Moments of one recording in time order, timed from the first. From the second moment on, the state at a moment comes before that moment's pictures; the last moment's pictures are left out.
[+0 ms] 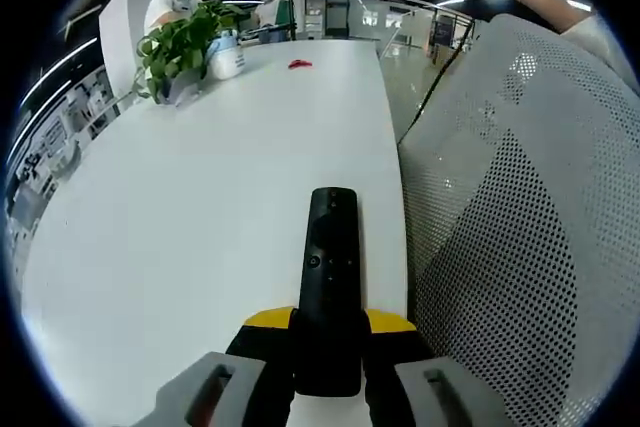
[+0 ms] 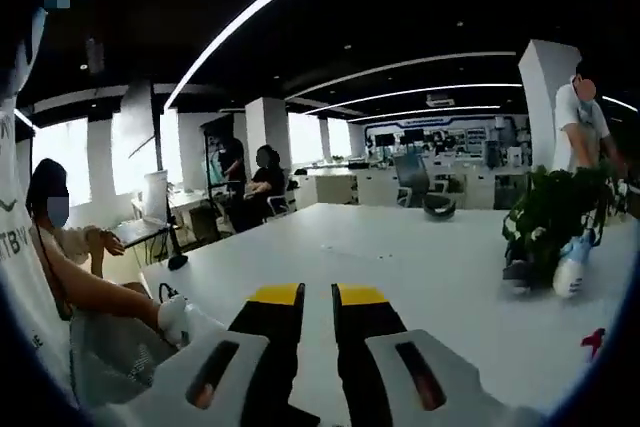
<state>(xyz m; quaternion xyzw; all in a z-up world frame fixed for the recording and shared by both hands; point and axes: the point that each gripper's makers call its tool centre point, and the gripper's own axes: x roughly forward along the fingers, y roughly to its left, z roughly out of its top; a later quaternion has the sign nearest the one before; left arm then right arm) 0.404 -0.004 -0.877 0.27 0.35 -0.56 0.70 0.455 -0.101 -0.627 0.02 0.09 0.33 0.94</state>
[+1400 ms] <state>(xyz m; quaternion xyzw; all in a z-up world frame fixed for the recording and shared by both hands) 0.404 -0.004 -0.876 0.27 0.35 -0.56 0.70 0.456 -0.162 -0.674 -0.06 0.15 0.13 0.98</state>
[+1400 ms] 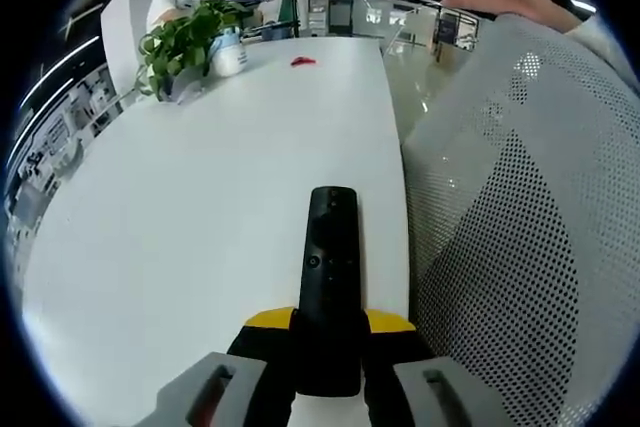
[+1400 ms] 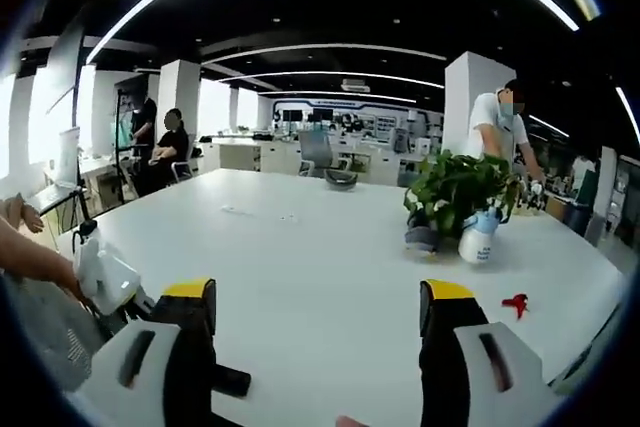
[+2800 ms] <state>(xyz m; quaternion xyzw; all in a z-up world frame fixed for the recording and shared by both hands) 0.492 0.015 -0.873 0.33 0.36 -0.53 0.70 0.452 -0.164 -0.685 -0.08 0.18 0.12 0.97</state>
